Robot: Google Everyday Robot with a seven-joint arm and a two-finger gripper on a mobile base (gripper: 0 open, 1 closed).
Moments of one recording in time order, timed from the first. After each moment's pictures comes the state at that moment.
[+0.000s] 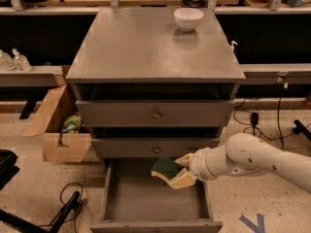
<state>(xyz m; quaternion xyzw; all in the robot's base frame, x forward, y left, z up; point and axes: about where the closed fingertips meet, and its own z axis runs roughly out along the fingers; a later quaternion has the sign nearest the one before) 0.495 -0.091 0.574 -0.51 0.78 0.22 0.30</state>
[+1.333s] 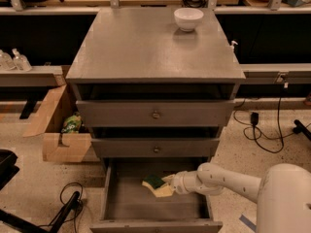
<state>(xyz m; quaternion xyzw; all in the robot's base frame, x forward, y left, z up) 0.567 -0.045 0.295 -0.39 0.82 0.32 0.28</state>
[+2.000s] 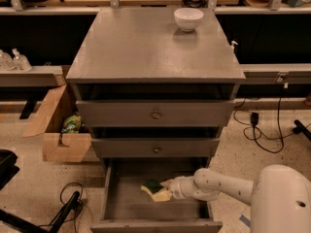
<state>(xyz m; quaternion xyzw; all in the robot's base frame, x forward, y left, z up) 0.559 -0.037 0.259 -0.38 0.83 0.31 0.27</state>
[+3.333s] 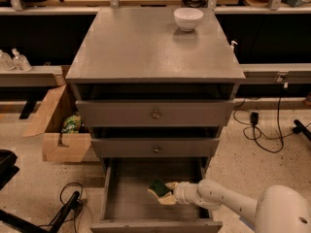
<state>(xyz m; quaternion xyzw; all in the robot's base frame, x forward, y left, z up) 0.580 -0.067 0.199 -0.44 0.79 0.24 0.35</state>
